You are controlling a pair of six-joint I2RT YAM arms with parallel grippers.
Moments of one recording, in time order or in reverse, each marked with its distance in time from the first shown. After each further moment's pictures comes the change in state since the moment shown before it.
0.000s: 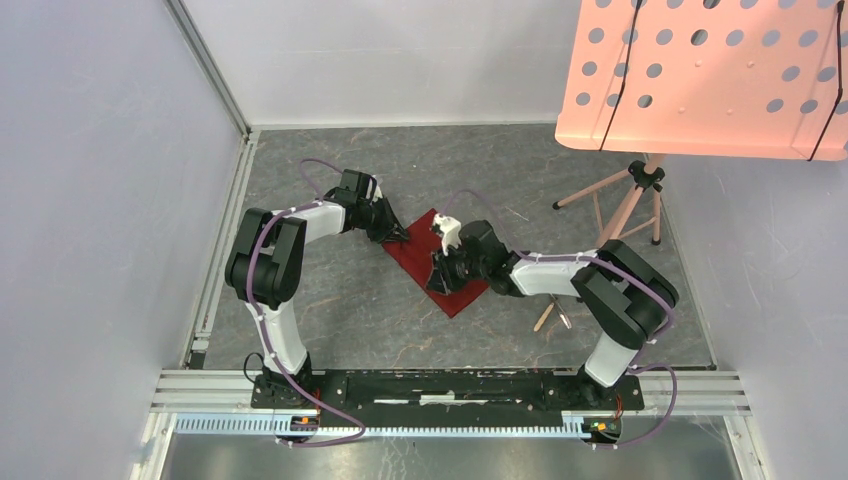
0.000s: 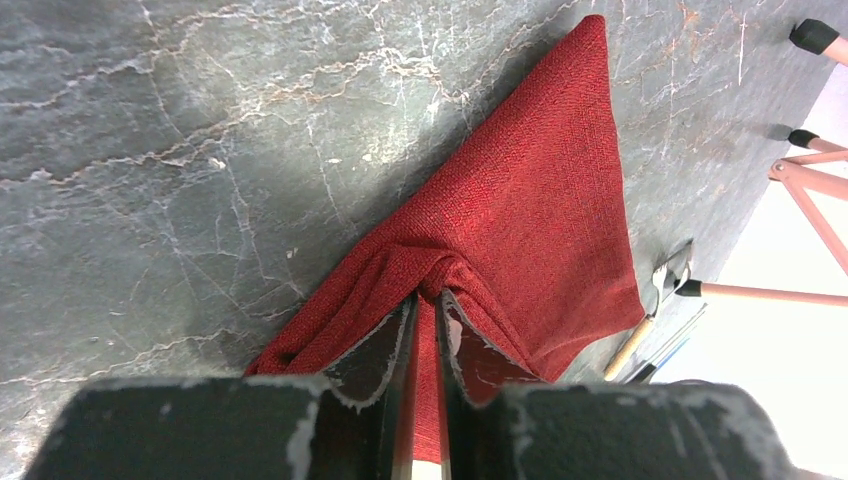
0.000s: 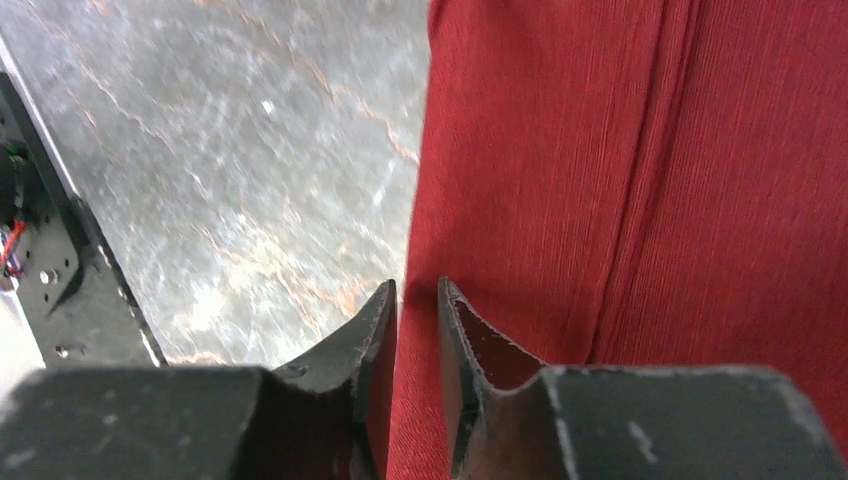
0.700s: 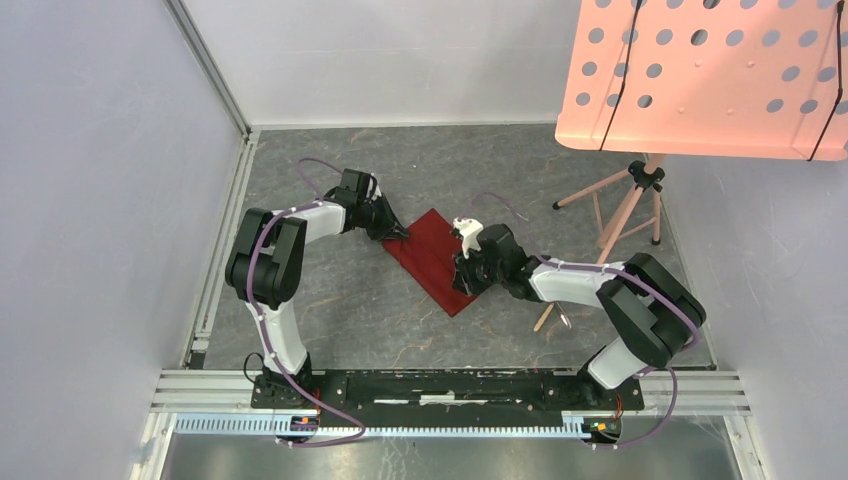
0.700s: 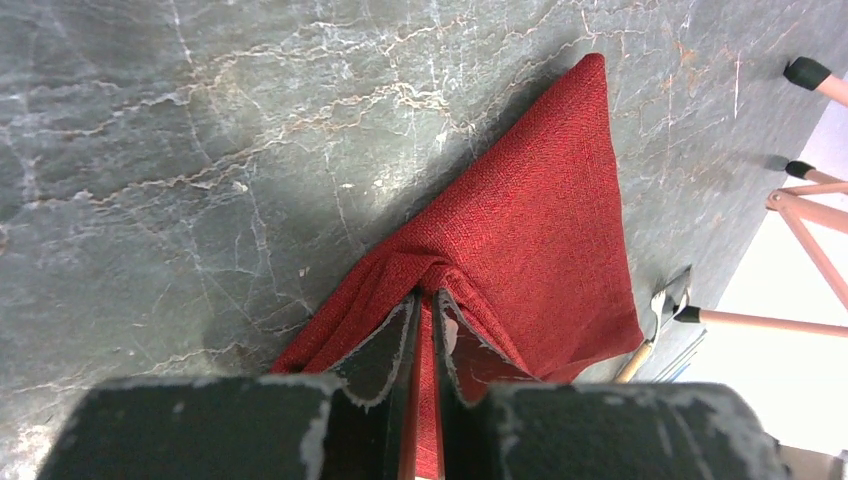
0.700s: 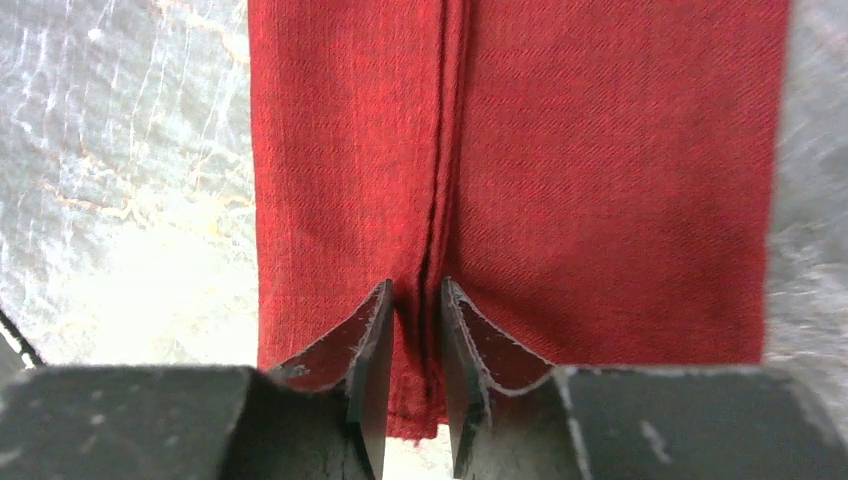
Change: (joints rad) left arm 0.000 -0.003 -0.002 0.027 -0.047 -0.033; right arm -0.061 -0.134 -0.168 -0.056 0.129 -0.087
